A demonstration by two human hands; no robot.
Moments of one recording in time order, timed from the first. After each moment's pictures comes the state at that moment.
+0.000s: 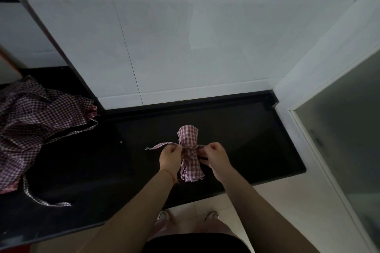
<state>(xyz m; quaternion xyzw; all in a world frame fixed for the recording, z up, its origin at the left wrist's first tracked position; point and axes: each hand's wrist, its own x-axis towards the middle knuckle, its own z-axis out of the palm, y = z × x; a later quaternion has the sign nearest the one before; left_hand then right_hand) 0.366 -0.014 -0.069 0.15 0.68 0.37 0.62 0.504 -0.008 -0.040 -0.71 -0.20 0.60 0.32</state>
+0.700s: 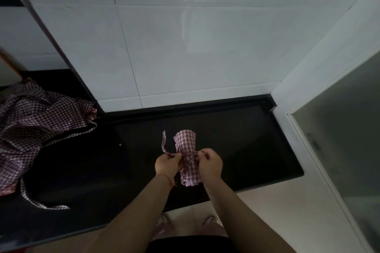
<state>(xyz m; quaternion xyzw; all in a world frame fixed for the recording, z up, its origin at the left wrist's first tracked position) 0.361 -0.019 -0.073 0.11 0.70 0.34 0.62 0.483 -0.027 -0.050 -0.78 -0.38 0.40 0.29</state>
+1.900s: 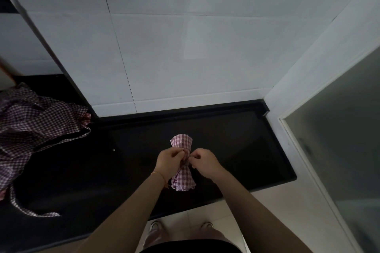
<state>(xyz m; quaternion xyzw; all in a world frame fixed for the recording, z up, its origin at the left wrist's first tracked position) 0.365 -0.007 -0.033 0.41 0.64 0.28 0.59 0.509 0.000 -0.012 -0.68 -0.53 0.50 0.07</state>
